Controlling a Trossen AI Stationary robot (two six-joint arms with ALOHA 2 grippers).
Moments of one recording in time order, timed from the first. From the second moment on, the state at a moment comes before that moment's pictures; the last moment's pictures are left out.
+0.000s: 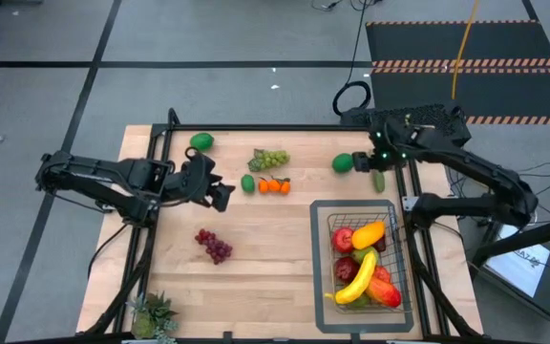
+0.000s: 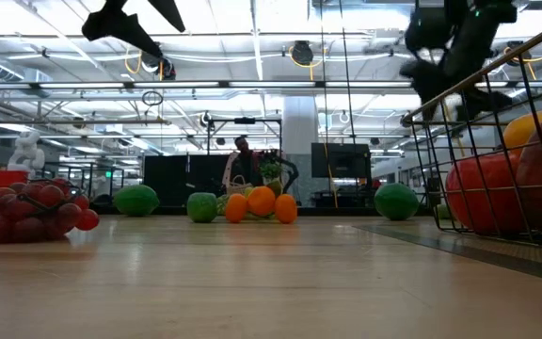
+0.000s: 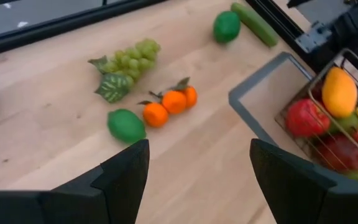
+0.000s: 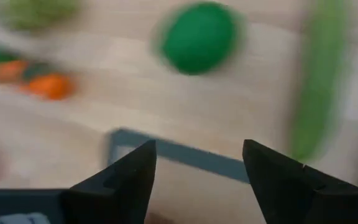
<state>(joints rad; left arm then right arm) -0.14 1.14 1.16 -0.85 -0.47 -0.95 -0.69 1.05 0.91 -1.05 -0.13 0.75</state>
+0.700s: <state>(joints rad) 0.01 1.15 1.16 -0.72 -0.47 -0.81 -0.88 1.33 0.87 -1.03 0.04 0.39</state>
